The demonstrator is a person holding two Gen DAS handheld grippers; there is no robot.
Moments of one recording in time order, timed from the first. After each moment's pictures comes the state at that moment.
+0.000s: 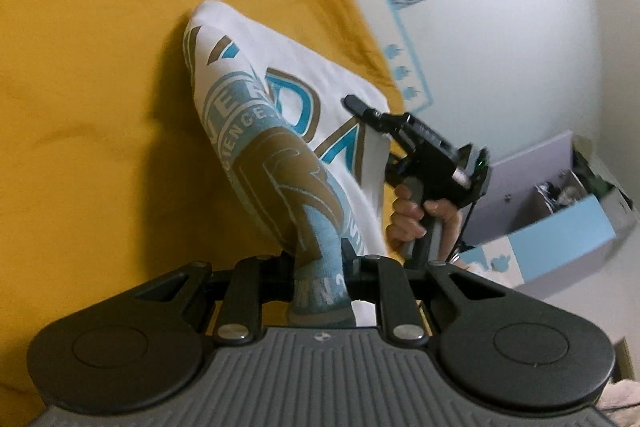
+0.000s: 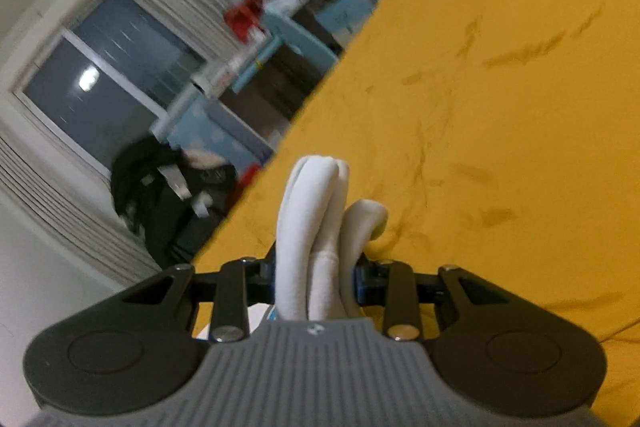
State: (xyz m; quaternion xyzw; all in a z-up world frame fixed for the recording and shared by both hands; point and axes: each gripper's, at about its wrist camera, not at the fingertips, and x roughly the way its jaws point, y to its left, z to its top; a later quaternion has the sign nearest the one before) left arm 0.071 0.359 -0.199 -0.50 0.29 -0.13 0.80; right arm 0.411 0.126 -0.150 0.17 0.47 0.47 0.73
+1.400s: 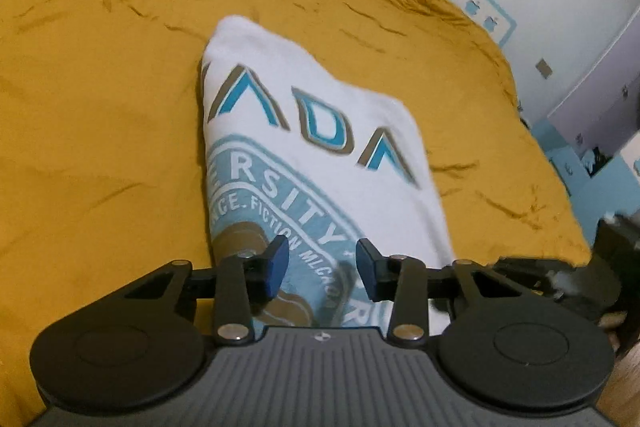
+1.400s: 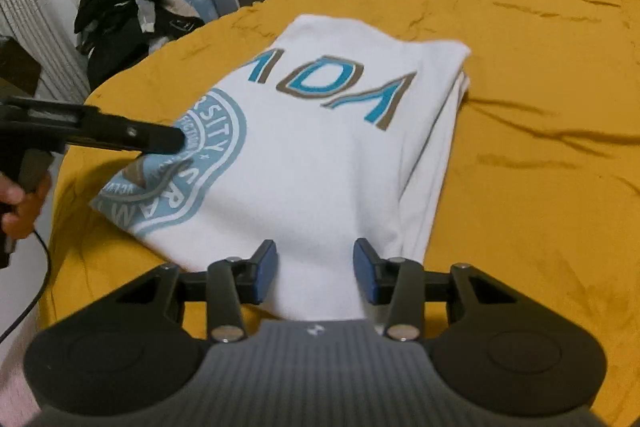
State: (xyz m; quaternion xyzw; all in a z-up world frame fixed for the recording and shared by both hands) left arm 0.104 0.318 -0.186 -0.25 0.37 -0.01 0.89; right arm 0.231 0.039 -0.194 -0.07 0.43 0.50 0.75
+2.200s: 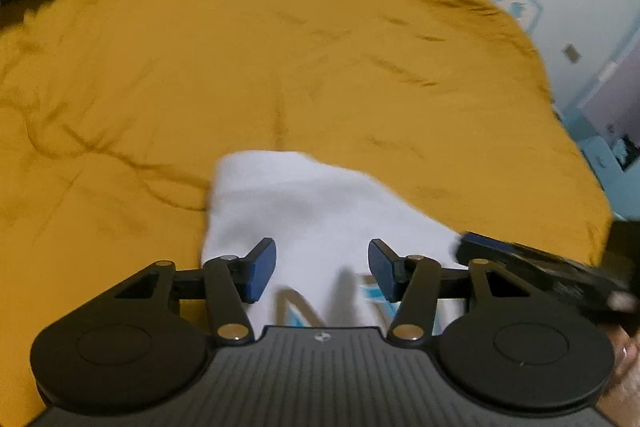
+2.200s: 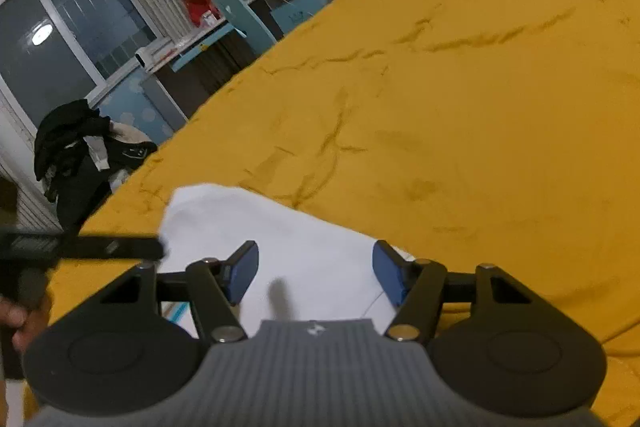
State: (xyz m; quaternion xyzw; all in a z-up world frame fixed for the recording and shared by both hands) left arm 0.289 0.401 -0.184 -0.23 0.42 0.00 0.88; right arm 0.409 0.132 -0.235 0.10 0.41 0.42 0.80
